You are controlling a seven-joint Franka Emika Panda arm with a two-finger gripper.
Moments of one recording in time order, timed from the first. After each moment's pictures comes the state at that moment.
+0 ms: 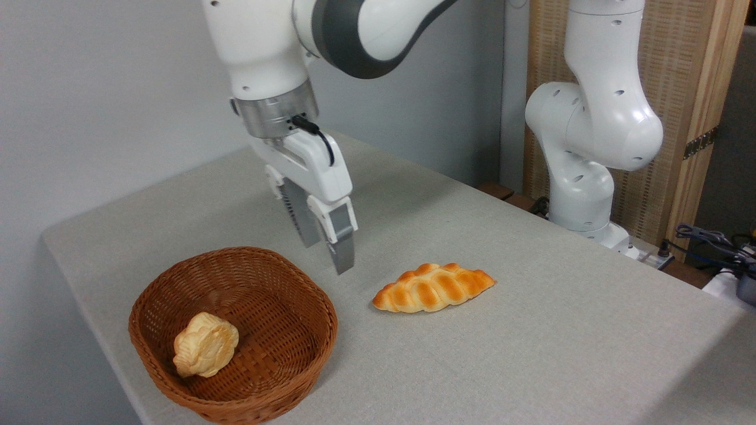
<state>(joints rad) -0.15 -0.05 0.02 -1.92 0.01 1.79 0.73</state>
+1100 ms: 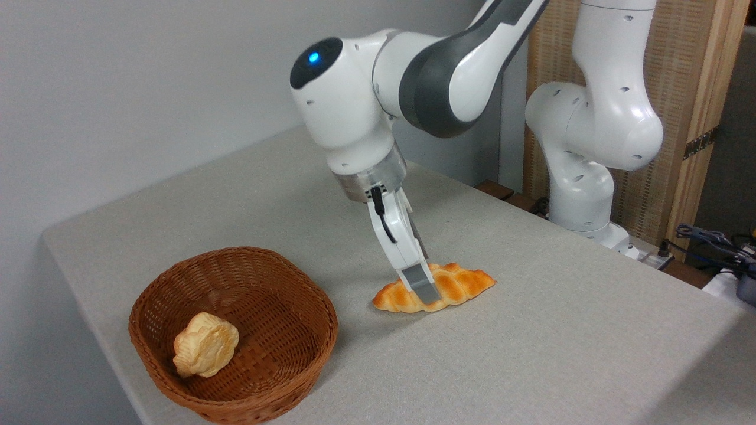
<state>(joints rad) -0.14 -0.17 0.11 -2.26 0.05 1.79 1.29</state>
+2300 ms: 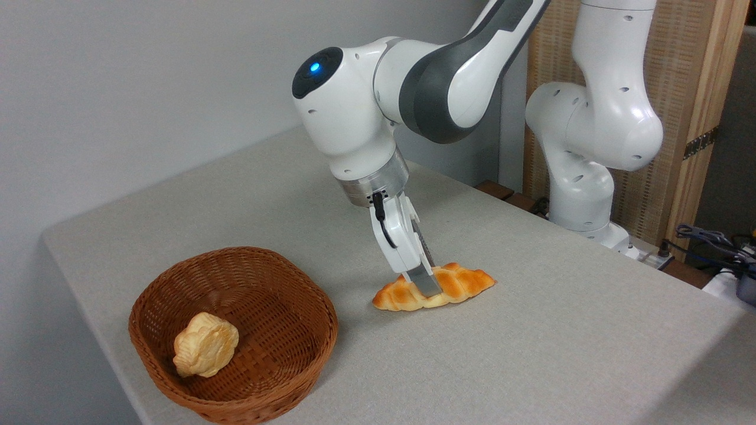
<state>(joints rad) -0.15 -0.17 0.11 -2.27 0.06 1.79 1.32</state>
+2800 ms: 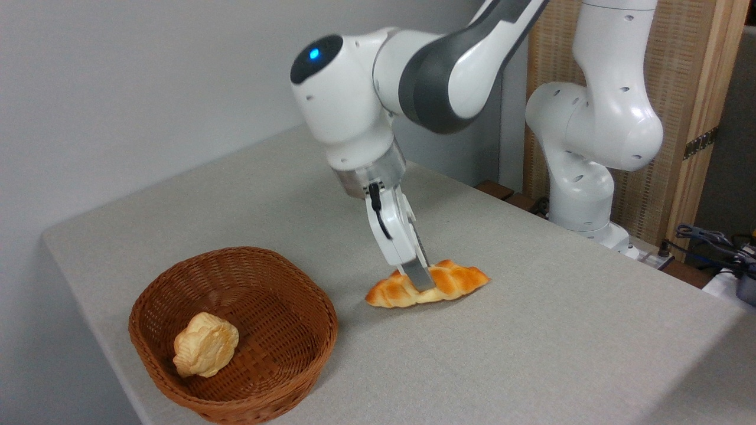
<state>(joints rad) -0.15 -0.19 0.11 -2.24 0.06 1.79 1.32</state>
